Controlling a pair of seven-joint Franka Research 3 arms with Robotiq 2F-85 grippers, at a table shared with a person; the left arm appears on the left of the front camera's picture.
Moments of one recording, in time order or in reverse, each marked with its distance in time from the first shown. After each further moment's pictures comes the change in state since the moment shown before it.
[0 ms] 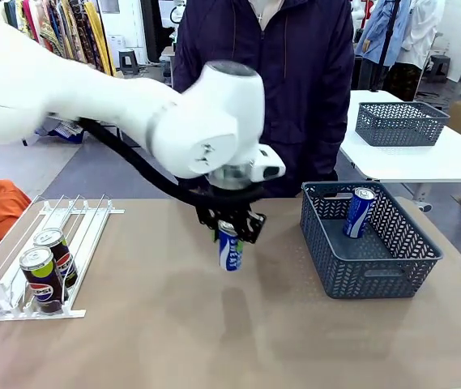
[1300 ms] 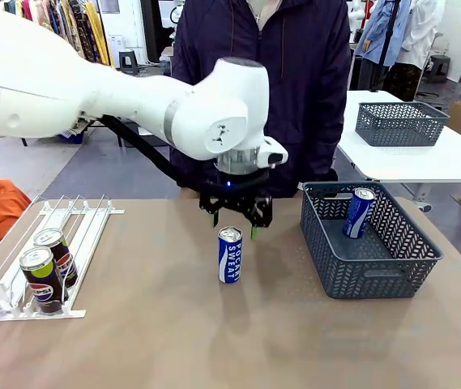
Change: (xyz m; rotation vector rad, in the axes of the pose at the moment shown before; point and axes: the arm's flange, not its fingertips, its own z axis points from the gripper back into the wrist) left arm 0.036 0.016 0.014 -0.047 0.023 0.050; right arm 0.000 0.000 0.000 0.000 0.000 0.000
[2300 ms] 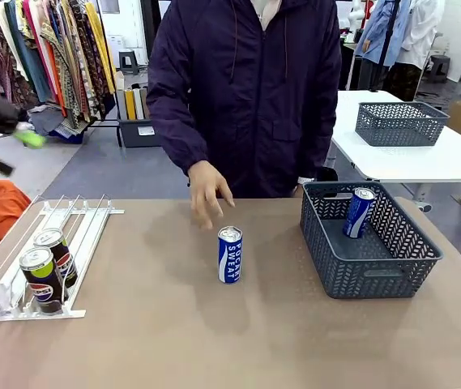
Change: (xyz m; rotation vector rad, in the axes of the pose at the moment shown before) left arm -0.295 0.410 0.134 -0.711 -0.428 0.448; right arm 0.000 0.000 0.000 0.000 -0.001 0.000
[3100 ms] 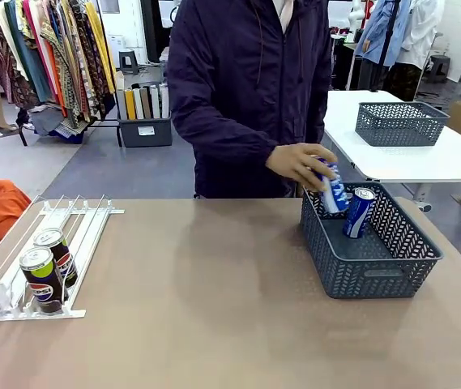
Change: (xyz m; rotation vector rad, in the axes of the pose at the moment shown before) left arm -0.044 0.126 0.026 -0.335 -0.084 0.066; right arm 0.000 0.000 0.000 0.000 0.000 0.000
